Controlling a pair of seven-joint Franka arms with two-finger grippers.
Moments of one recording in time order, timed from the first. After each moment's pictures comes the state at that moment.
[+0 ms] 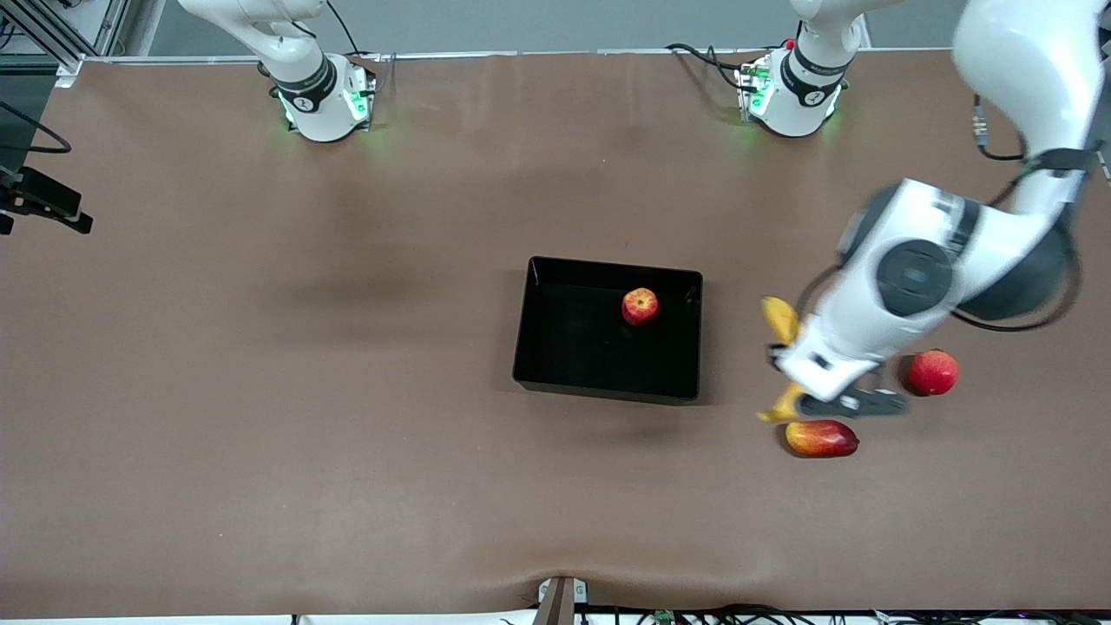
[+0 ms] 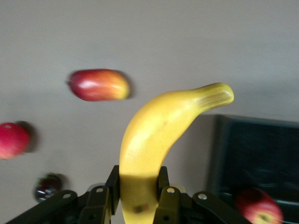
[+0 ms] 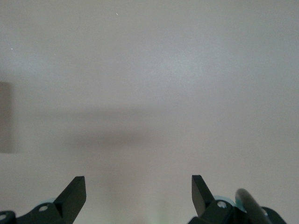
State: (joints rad) left arm 0.23 0.58 -0.78 -1.46 0.50 1.80 -0.59; right arm -0.03 0.00 -0.09 -1.53 0.00 1.51 -0.12
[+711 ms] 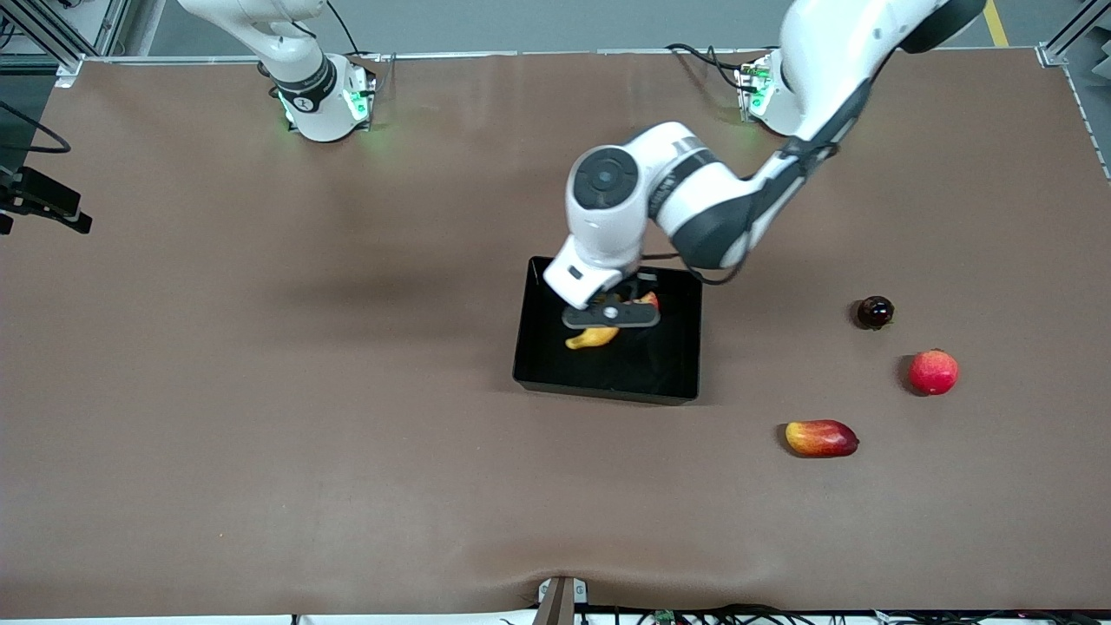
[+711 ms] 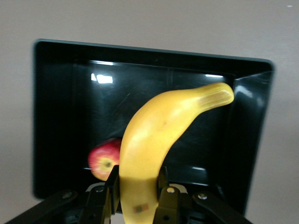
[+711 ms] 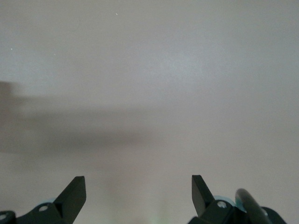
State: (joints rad) left arm -0.23 0.68 -0.70 -1.41 0.50 1.89 -0.99; right arm -0.04 0.00 -0.09 -1.53 0.00 1.50 -0.12
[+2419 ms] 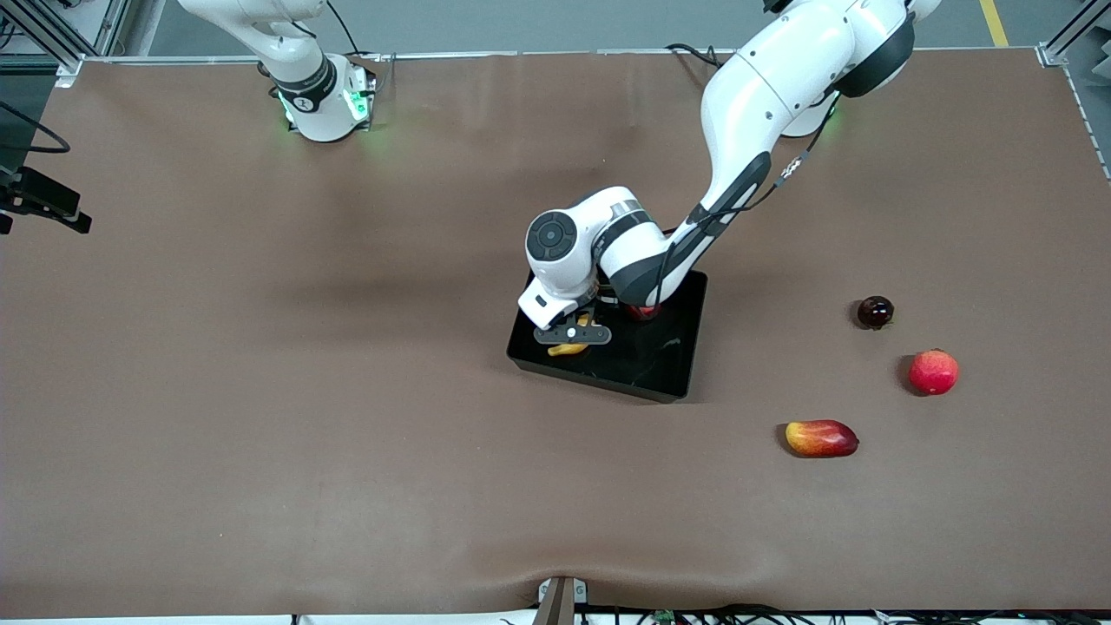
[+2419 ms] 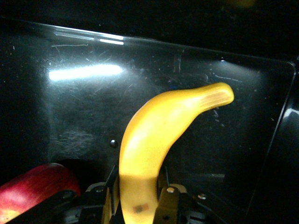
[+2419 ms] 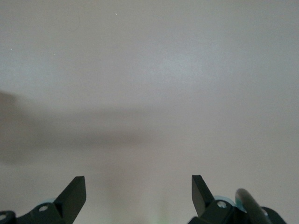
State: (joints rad) left arm -0.42 0.87 -0.49 -1.39 0.50 2.01 -0.98; right arm -0.04 0.00 -0.09 -1.53 0.00 1.50 -0.12
